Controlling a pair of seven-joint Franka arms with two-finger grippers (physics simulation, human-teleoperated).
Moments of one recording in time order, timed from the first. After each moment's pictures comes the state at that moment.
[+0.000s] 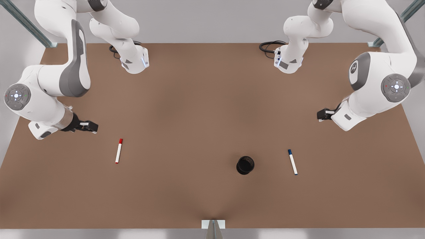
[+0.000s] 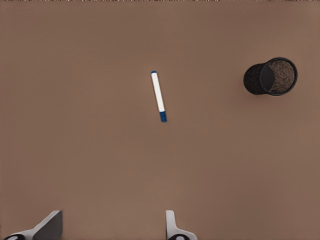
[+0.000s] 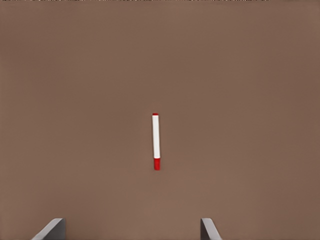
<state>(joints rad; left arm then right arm) -0.04 0.21 -0.07 -1.41 0.06 1.48 -0.04 -0.01 0.21 0.03 -1.53 -0.03 1.69 0.08</state>
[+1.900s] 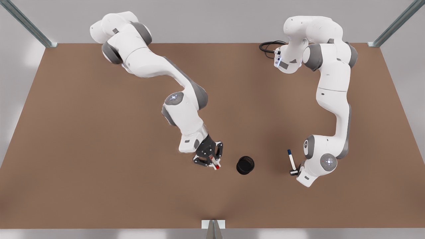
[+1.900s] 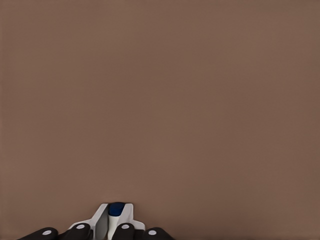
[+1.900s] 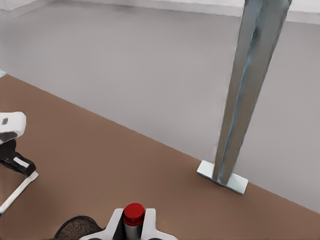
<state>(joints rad) -0.02 0.92 -0.07 -1.35 0.04 2.26 -0.25 0.58 0.88 0.13 -0.92 -0.11 2.58 0.15</state>
